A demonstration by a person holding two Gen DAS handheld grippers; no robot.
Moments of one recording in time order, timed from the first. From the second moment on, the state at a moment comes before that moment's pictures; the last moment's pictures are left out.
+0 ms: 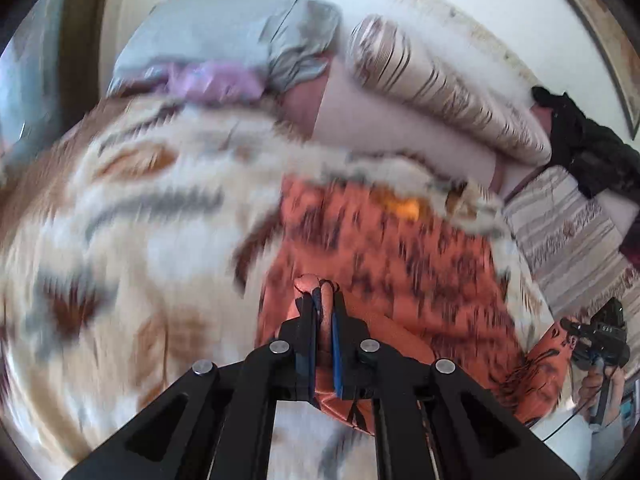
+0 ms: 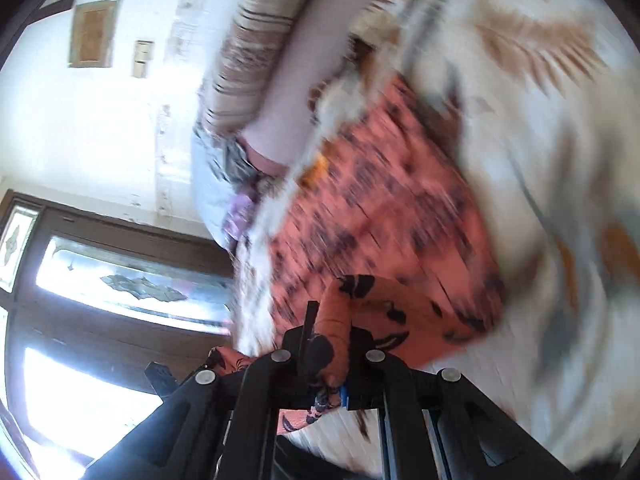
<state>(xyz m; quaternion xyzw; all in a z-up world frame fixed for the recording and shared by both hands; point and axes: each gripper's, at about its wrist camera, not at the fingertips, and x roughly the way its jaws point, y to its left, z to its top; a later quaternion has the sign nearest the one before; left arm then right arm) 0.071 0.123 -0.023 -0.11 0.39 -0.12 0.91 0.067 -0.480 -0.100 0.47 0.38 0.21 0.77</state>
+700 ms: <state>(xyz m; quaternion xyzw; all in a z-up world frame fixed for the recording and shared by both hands) 0.199 0.134 -0.135 -0.13 0.44 -0.08 0.89 0.199 -0.460 -0.137 0.28 0.46 0.07 0.84</state>
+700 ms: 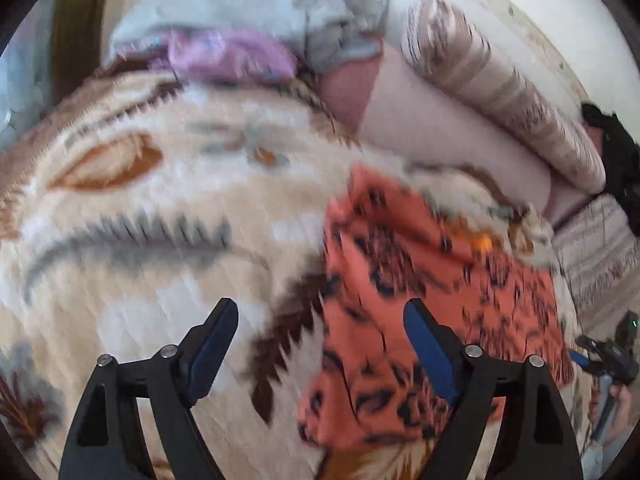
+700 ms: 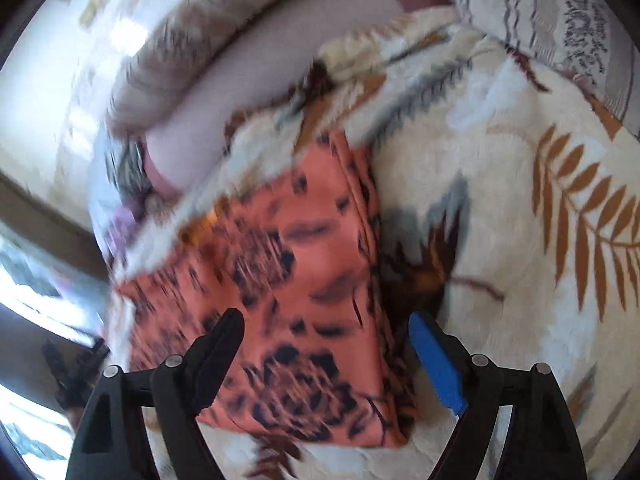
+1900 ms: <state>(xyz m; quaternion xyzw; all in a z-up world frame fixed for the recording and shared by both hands) 0.113 0.118 -0.127 -0.06 0.44 -0.07 0.89 0.093 -0.475 -0.091 0.26 0.41 0.05 0.88</state>
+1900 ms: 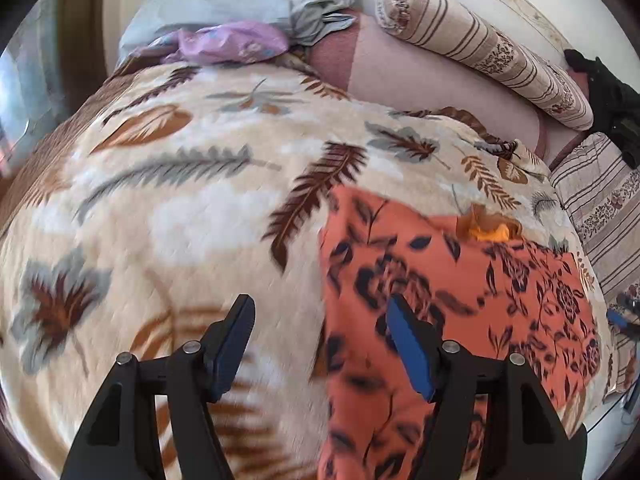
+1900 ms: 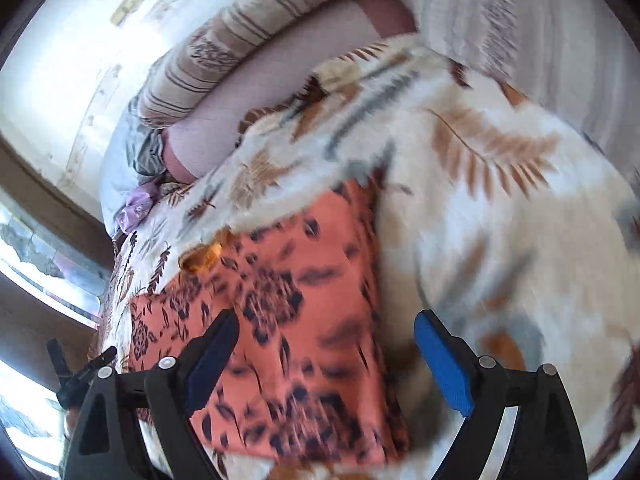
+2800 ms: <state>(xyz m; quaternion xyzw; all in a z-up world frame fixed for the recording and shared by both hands) 0.219 0.086 -0.174 0.02 0.52 -0.04 0.85 0.198 -0.480 -0.135 0.18 0.50 -0.05 0.84</state>
